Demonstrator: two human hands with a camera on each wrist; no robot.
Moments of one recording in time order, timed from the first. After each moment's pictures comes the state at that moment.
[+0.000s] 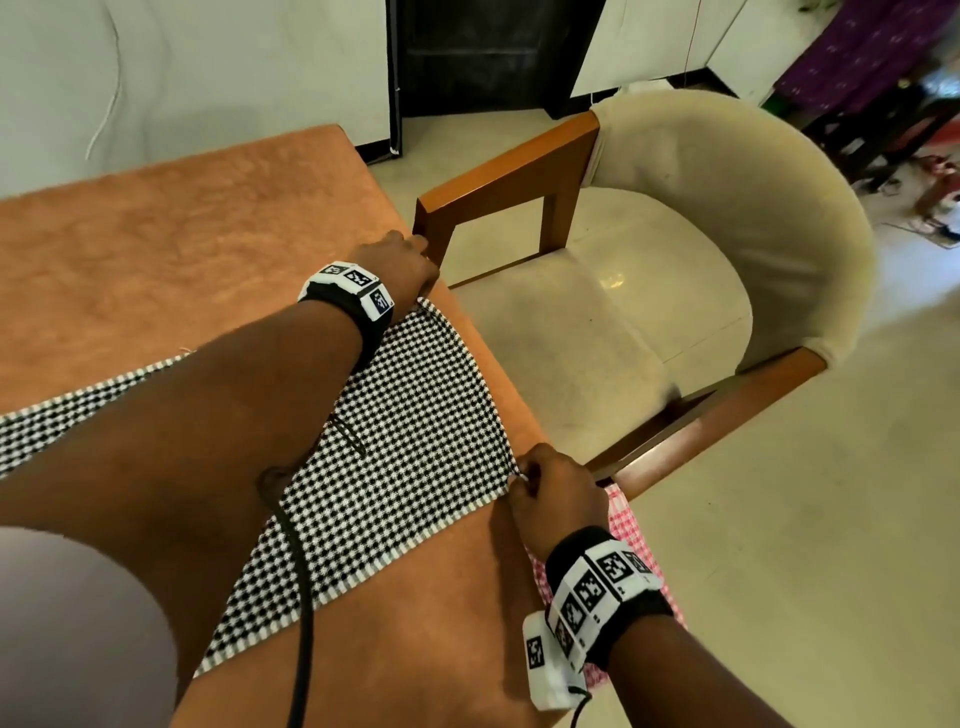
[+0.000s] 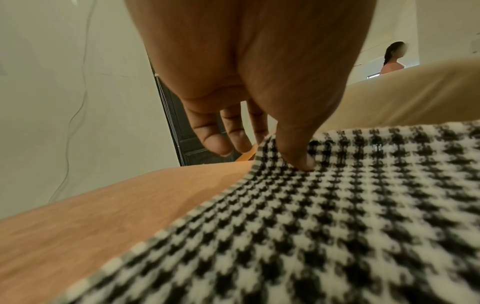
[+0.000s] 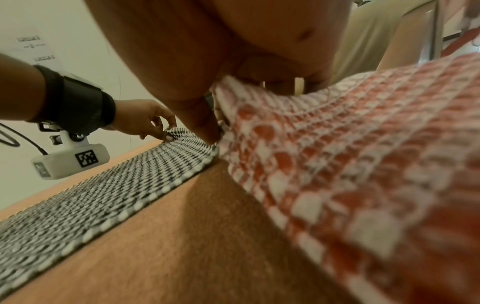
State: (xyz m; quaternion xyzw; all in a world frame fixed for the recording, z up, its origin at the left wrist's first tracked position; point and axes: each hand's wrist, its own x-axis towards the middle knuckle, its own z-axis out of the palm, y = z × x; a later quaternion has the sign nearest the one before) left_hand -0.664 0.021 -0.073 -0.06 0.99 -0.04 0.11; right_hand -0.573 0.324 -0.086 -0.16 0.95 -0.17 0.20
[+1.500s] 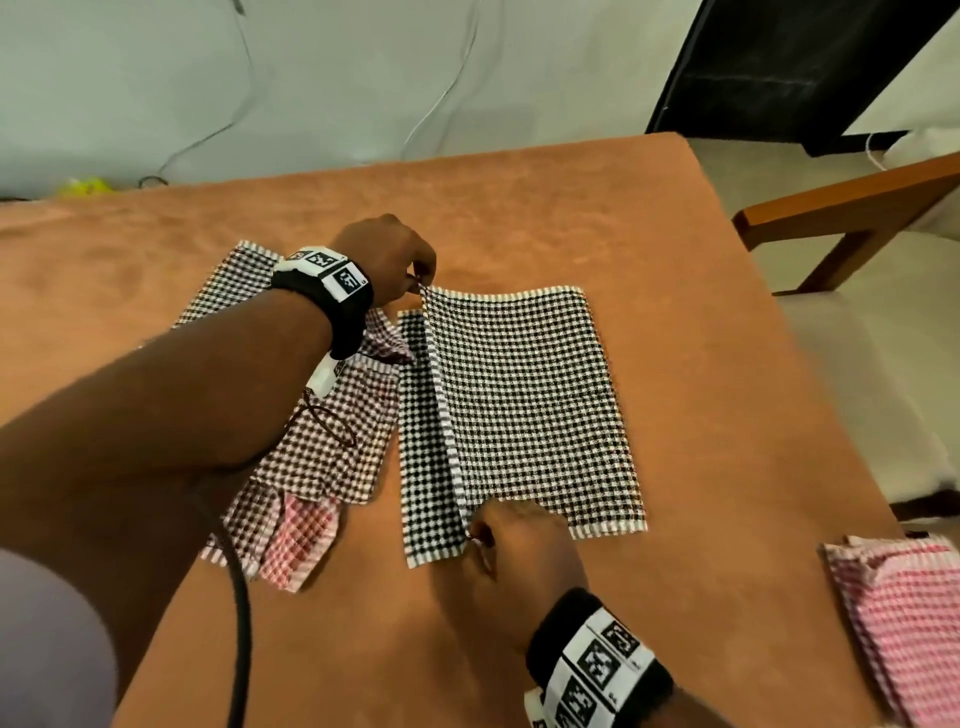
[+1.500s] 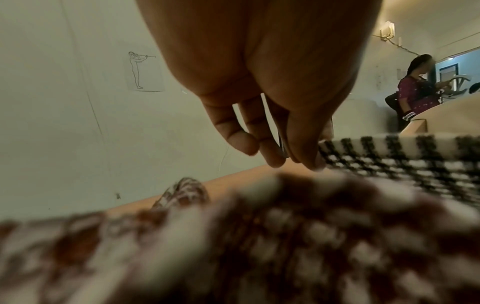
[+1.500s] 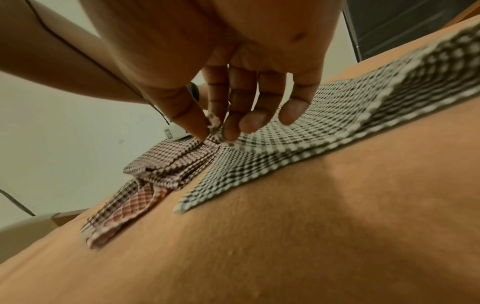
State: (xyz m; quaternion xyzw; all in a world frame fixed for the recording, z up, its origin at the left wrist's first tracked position) left_hand -0.299 -0.202 -0.026 -0.25 0.96 0.06 0.08; right_hand -0.286 0.144 -0.067 -0.51 0.80 -0.18 0.26
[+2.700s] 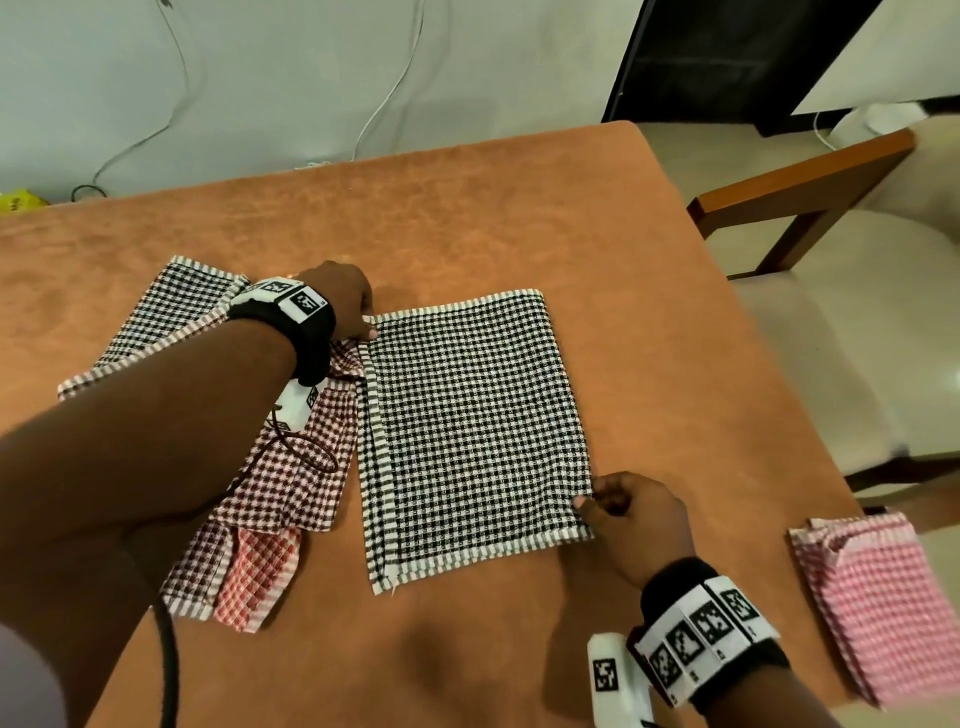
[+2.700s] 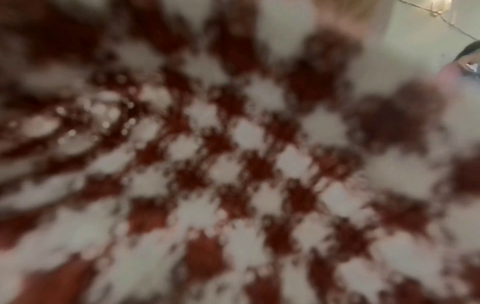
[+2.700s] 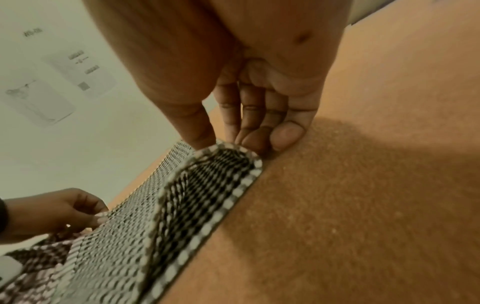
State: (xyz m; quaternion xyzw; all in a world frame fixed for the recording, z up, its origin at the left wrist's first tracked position) left_hand -0.313 -0.206 -0.071 -0.35 0.90 0.10 0.22; right_hand -0.405 0.197 -0.092 -0.18 0.89 -0.29 0.29
